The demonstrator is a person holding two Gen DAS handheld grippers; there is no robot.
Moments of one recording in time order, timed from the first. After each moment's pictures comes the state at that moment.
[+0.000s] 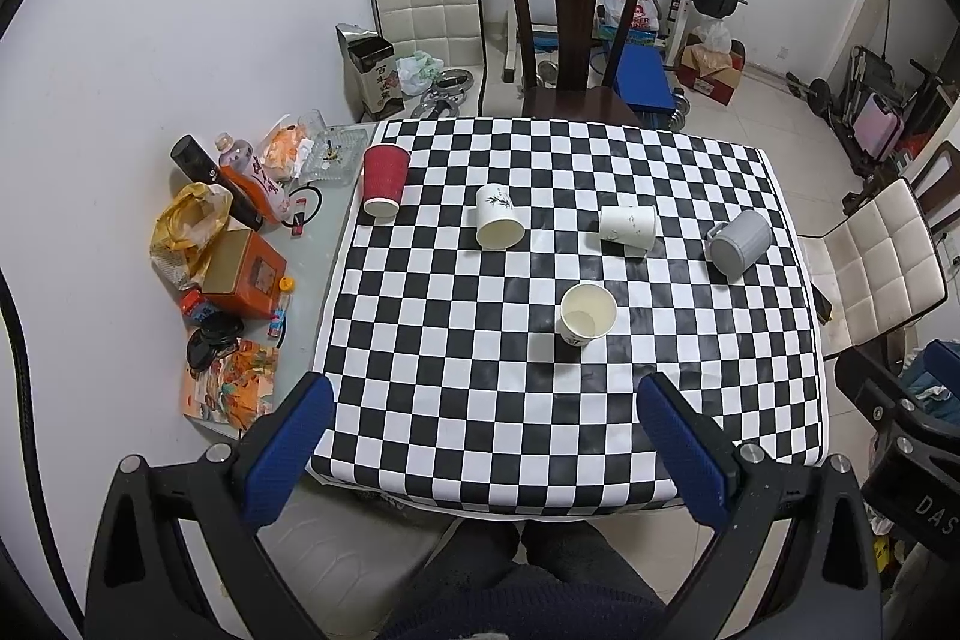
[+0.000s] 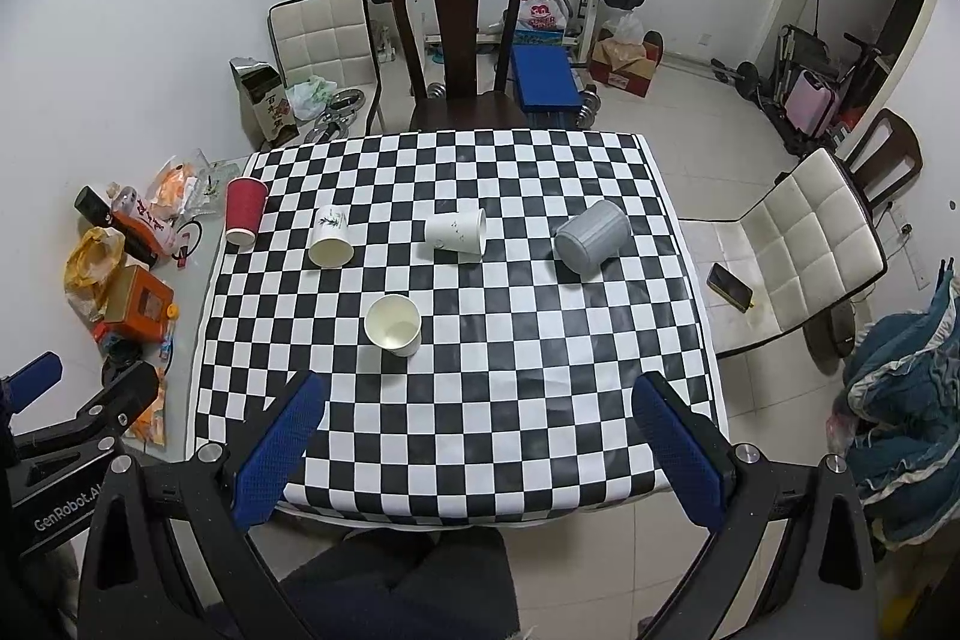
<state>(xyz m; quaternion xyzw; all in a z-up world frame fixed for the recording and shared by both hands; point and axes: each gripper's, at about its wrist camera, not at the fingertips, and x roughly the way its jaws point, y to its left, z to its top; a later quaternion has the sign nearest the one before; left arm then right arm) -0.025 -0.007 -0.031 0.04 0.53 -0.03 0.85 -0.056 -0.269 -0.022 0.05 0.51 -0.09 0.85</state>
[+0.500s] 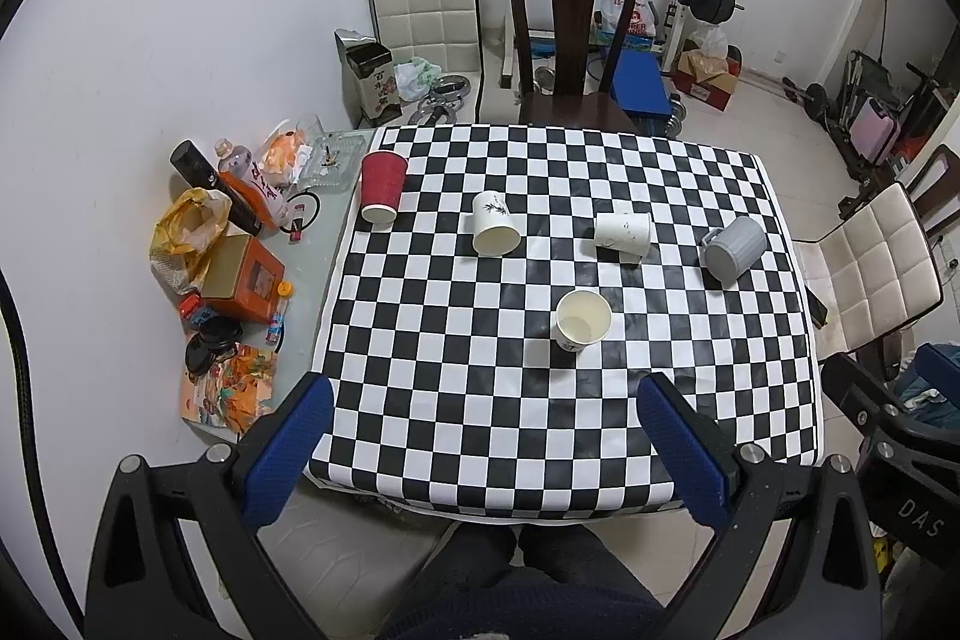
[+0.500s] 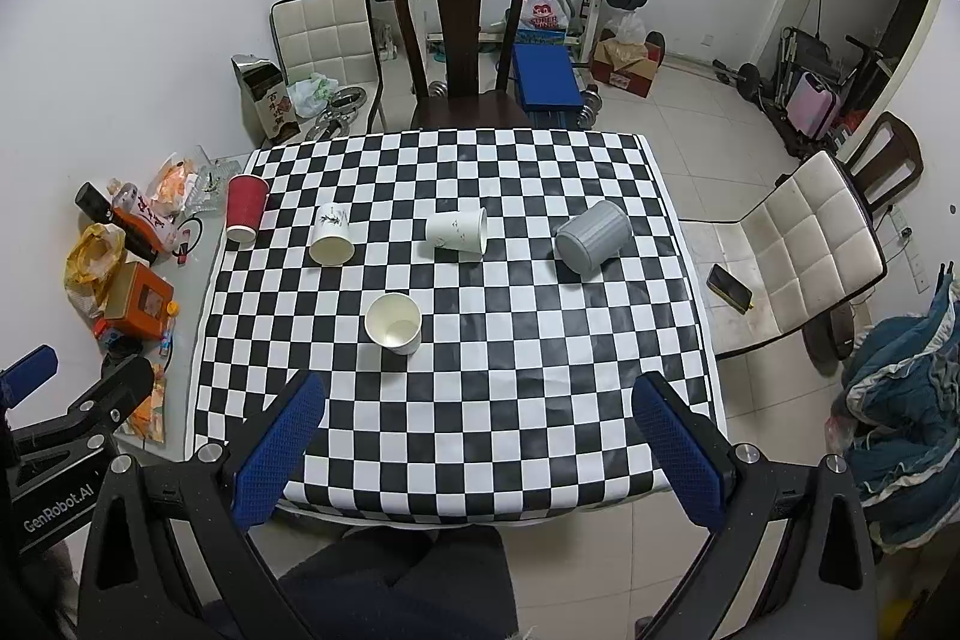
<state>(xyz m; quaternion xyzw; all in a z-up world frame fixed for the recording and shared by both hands) -0.027 -0.008 -0.029 0.04 0.52 -0.03 0.85 -0.055 -0.269 -0.021 0.05 0.51 -0.09 0.85</state>
